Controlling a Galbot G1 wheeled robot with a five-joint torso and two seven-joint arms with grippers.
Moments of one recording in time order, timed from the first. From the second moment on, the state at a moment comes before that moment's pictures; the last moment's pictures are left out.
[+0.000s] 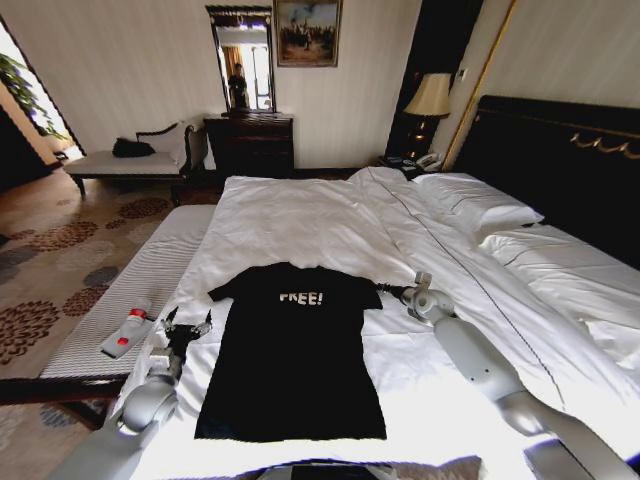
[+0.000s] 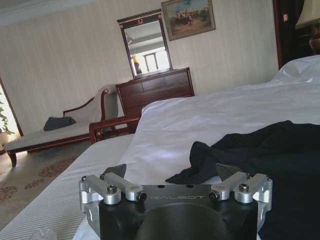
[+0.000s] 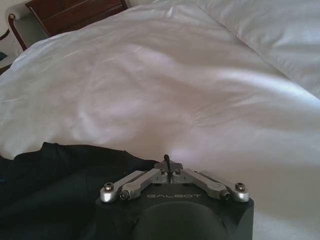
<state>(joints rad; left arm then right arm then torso) 1.46 -0.84 -0.44 -1.84 -0.46 -0.08 -0.35 -0.64 0.94 0.13 1.30 1.13 -0.51 0.16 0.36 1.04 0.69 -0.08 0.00</state>
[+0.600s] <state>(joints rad) 1.48 -0.88 -0.46 -1.87 -0.43 -0.10 -0.33 -0.62 0.91 0.05 1.55 1.14 -0.56 0.27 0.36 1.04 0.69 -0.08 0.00</state>
